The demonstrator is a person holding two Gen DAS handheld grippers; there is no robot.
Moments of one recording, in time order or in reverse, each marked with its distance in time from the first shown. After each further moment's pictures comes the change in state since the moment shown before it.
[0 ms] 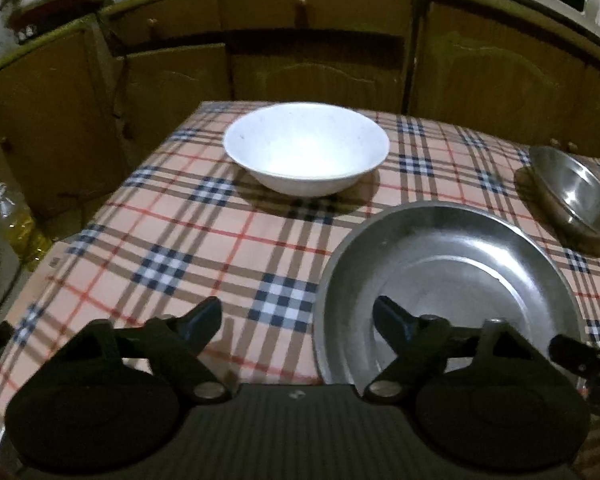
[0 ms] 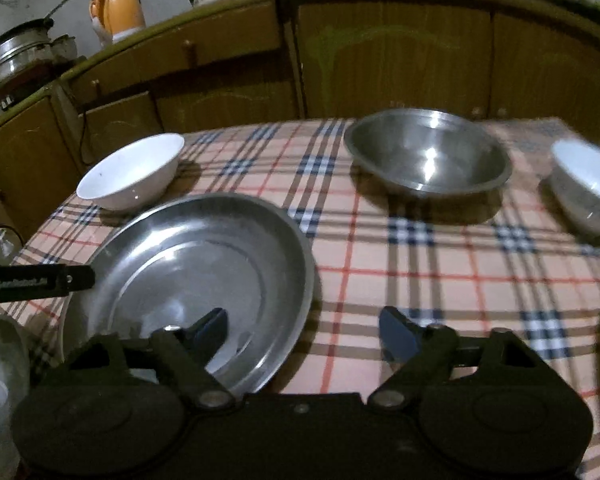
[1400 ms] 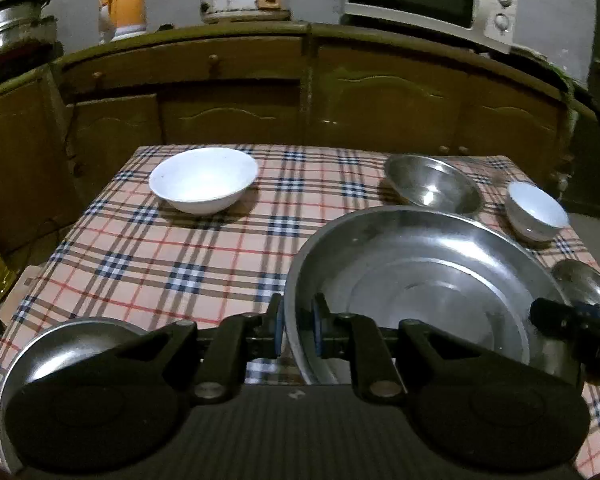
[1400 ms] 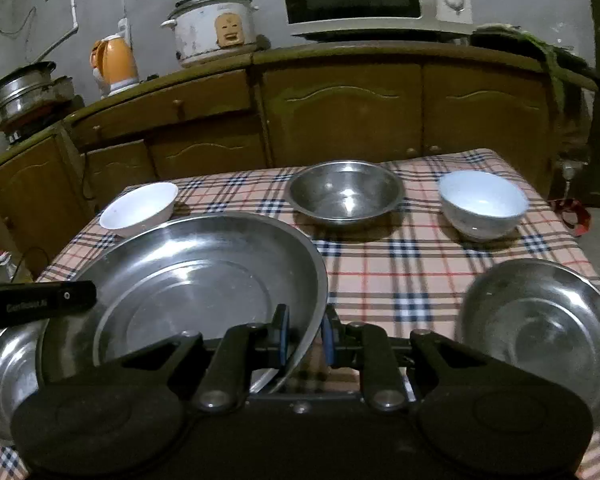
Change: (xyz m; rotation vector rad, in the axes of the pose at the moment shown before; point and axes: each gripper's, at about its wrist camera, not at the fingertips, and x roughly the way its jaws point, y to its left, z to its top) left arm -0.115 -0.050 -0.037 0.089 -0.113 -0.178; right arm -0.146 -0.038 -0.027 0.021 -0.128 -0.064
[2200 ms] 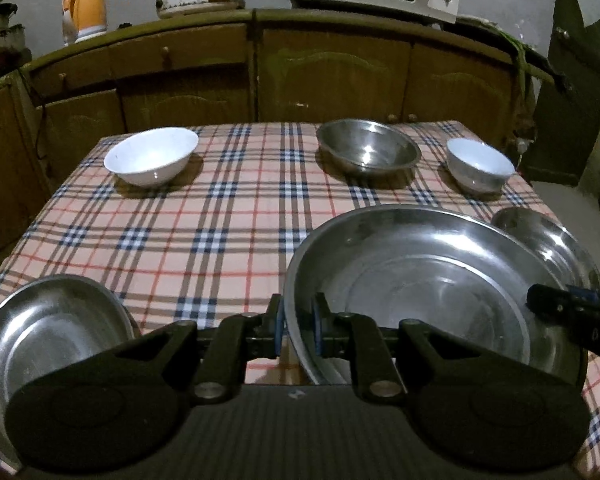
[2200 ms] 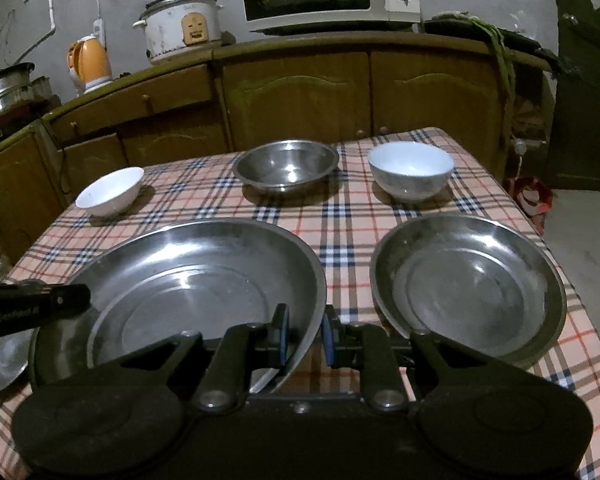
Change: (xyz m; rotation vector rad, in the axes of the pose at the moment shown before) left arm -0.016 -0.042 -0.042 0.064 0.032 -0.065; right arm -0.046 -0.046 -0.043 0.026 0.023 -0.071
